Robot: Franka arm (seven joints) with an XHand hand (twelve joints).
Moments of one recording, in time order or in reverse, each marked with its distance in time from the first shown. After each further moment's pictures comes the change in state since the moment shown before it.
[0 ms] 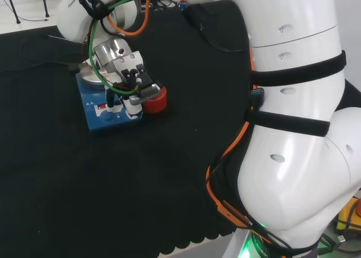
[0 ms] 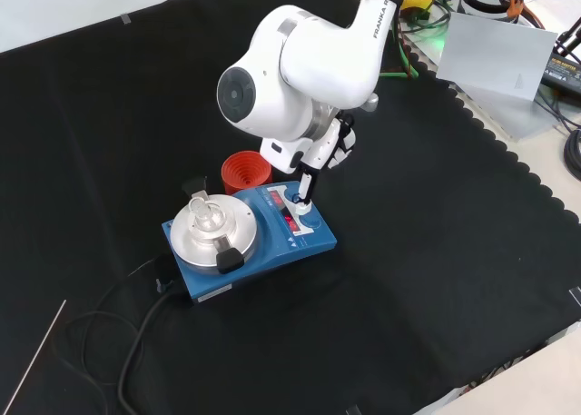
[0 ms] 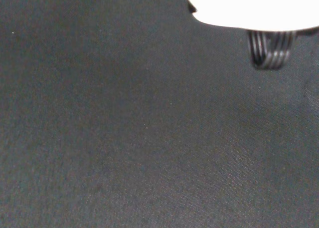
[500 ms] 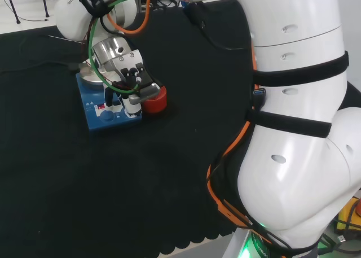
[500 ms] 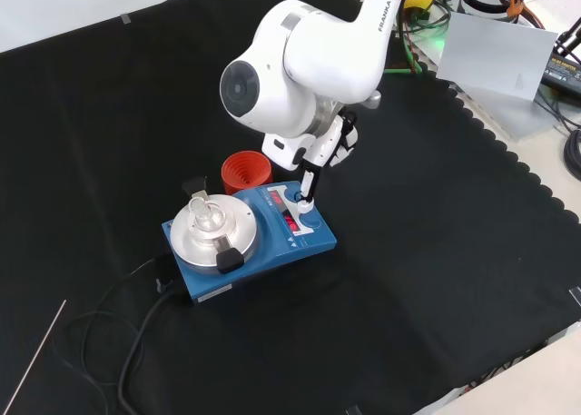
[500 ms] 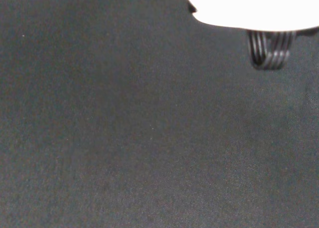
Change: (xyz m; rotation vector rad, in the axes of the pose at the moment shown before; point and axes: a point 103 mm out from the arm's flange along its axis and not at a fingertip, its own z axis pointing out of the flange) arm 0.003 -0.006 -0.003 -0.014 0.000 -0.006
